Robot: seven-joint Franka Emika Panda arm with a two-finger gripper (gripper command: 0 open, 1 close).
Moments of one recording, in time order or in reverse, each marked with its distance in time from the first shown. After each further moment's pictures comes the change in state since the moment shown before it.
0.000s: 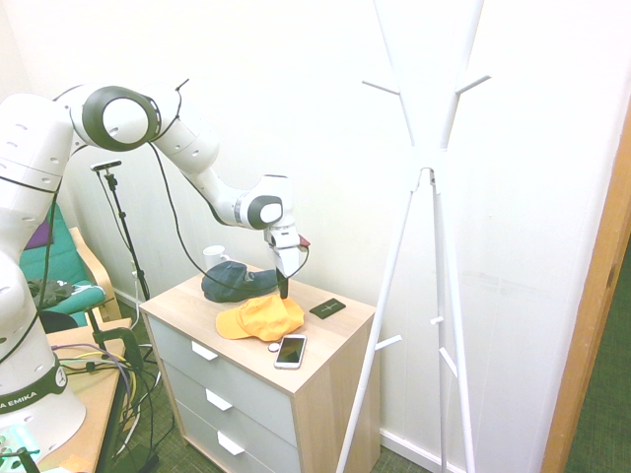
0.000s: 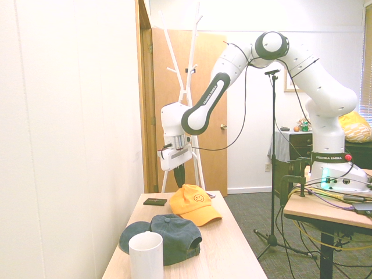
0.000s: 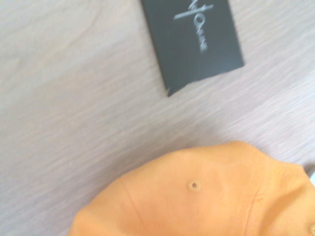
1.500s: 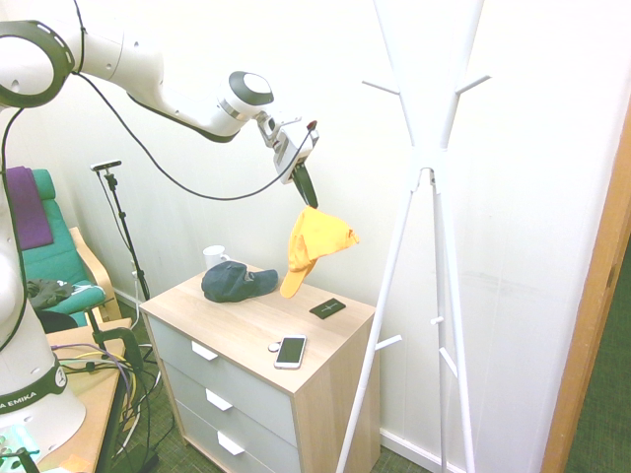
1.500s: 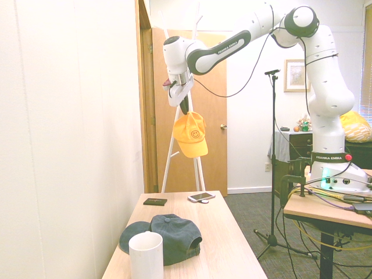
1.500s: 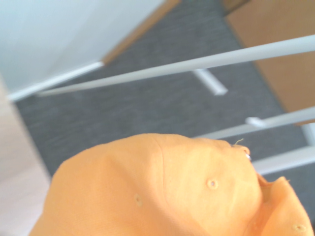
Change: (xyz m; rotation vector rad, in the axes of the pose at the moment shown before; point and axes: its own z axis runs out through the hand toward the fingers) arm 0.079 0.076 -0.278 -0.228 0.556 -0.005
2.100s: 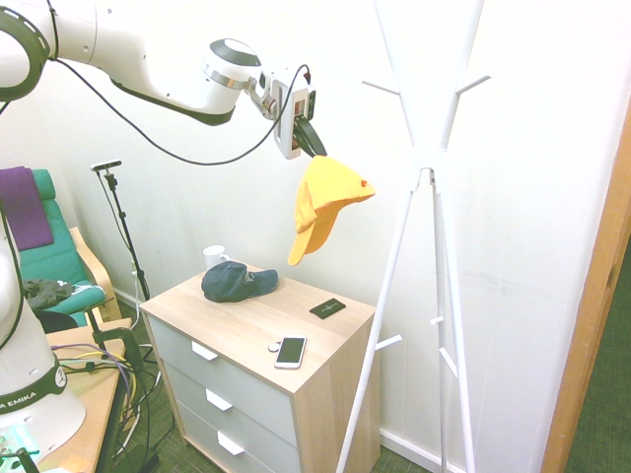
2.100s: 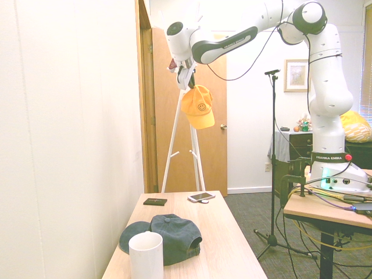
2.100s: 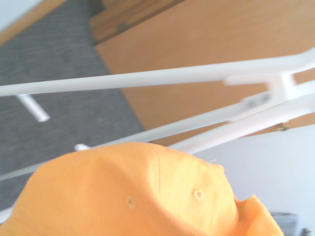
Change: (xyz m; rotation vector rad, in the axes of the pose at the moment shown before) arm 0.052 0.049 -0.050 -0.193 0.326 -0.039
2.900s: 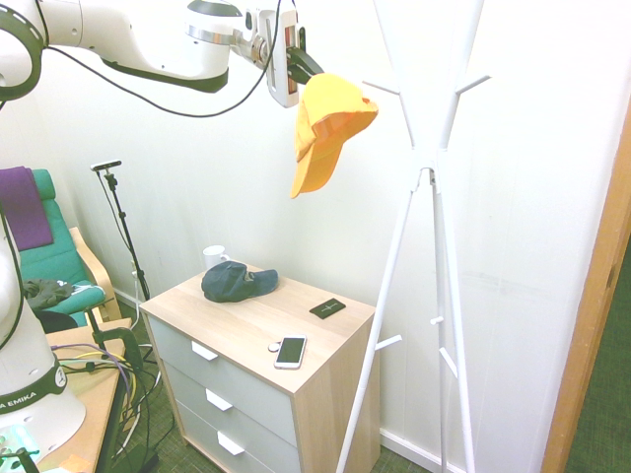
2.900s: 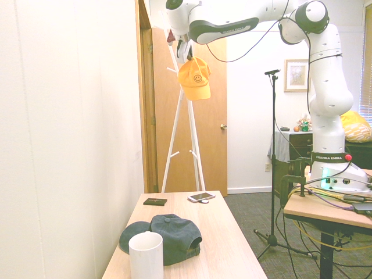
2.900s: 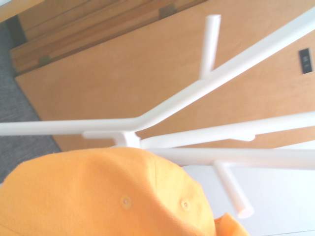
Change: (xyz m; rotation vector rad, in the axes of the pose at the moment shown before) arm 0.076 0.048 -0.073 -0.051 0.181 0.014
